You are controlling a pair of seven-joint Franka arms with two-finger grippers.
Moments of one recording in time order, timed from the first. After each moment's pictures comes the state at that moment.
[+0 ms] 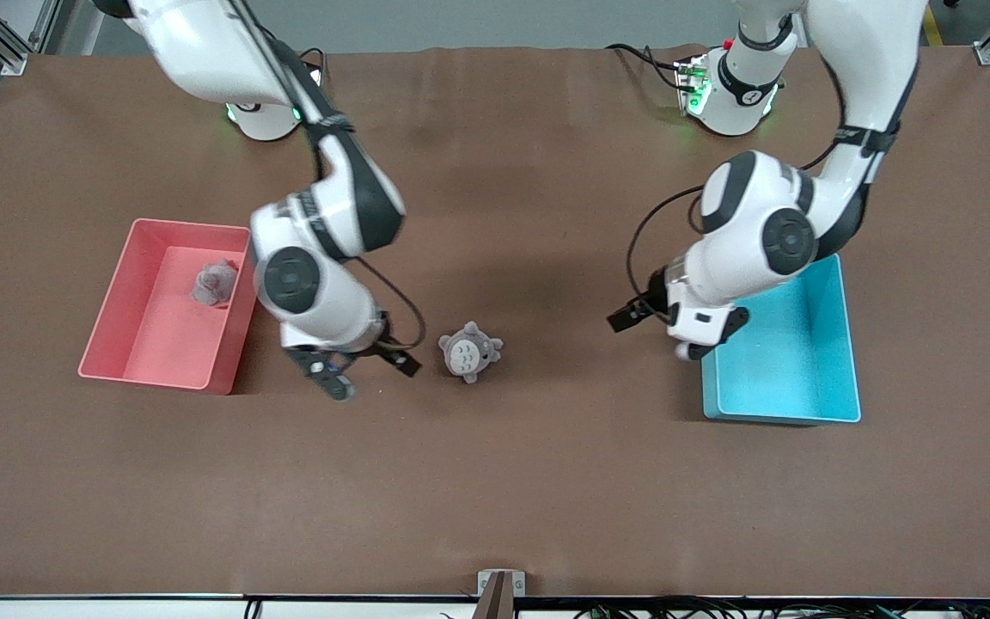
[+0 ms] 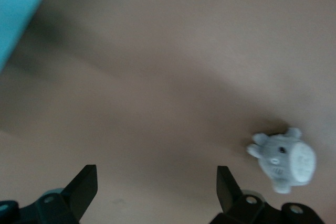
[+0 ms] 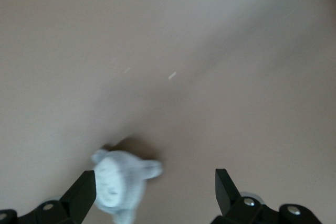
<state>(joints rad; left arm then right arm) -0.14 0.39 -0.36 -1.83 -0.24 2.20 -0.98 0.51 0.53 -0.12 -1.46 0.20 1.94 0.99</state>
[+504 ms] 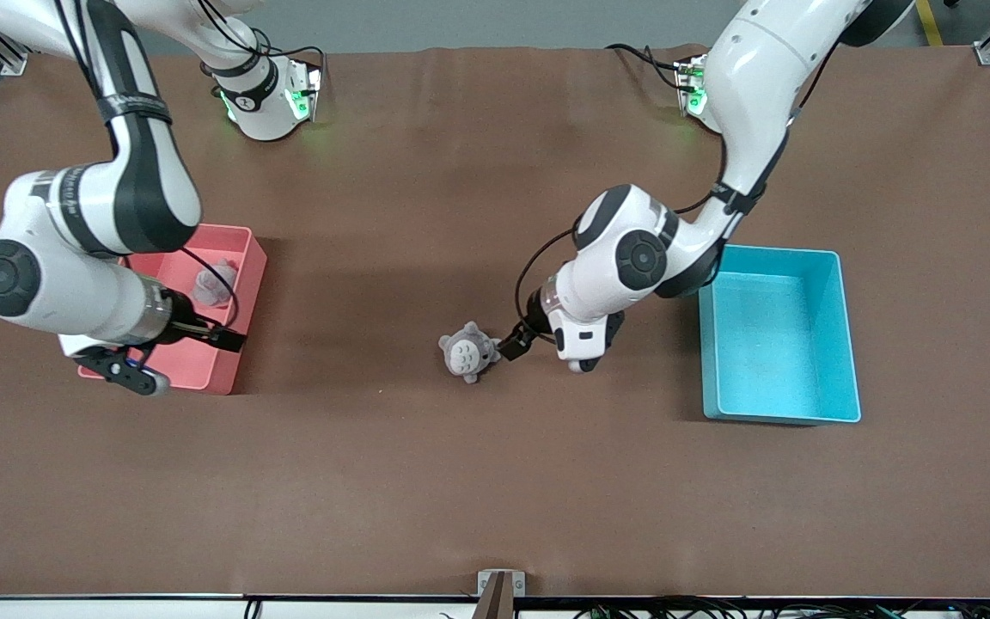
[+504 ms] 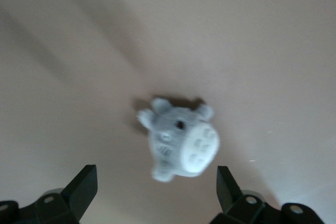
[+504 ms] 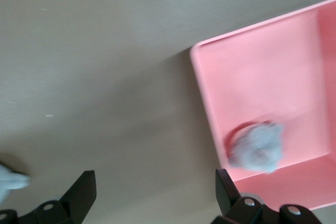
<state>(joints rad) -0.38 0.69 -0.36 -1.57 -0.24 2.48 -1.46 0.20 0.29 -0.13 -1.73 0.09 1.86 0.43</state>
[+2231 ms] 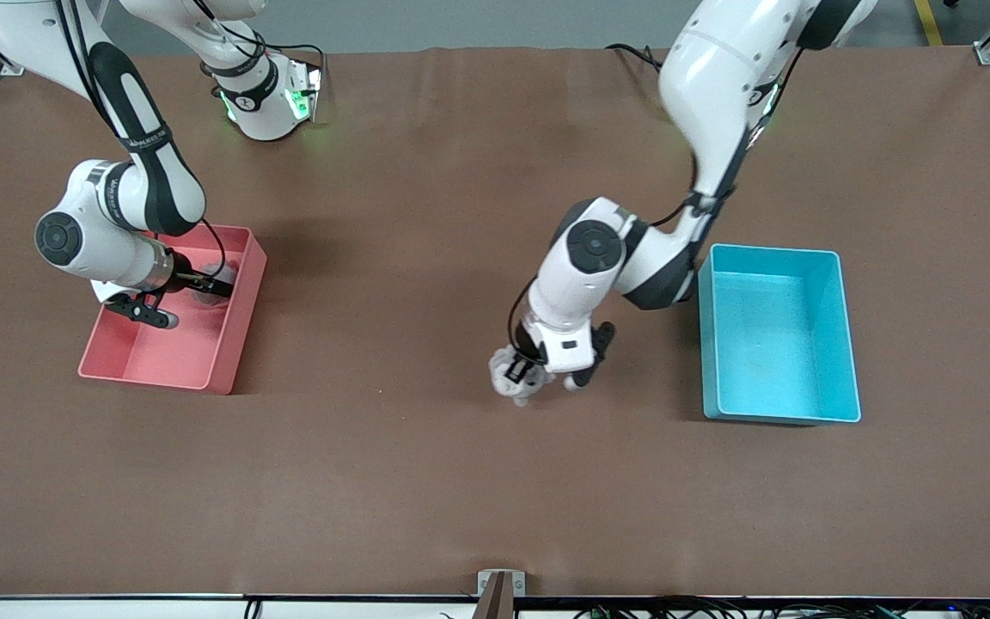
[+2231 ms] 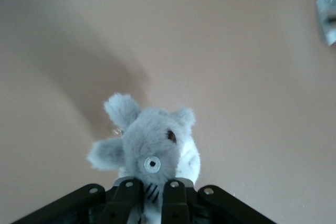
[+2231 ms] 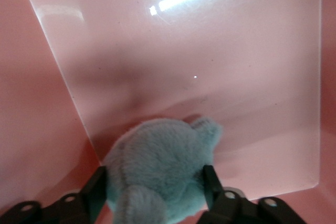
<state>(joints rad) -0.58 0.67 -0.04 -1.46 -0.08 2.40 -1.53 0.01 0.22 -0.11 -2.37 0.08 2.38 0.18</state>
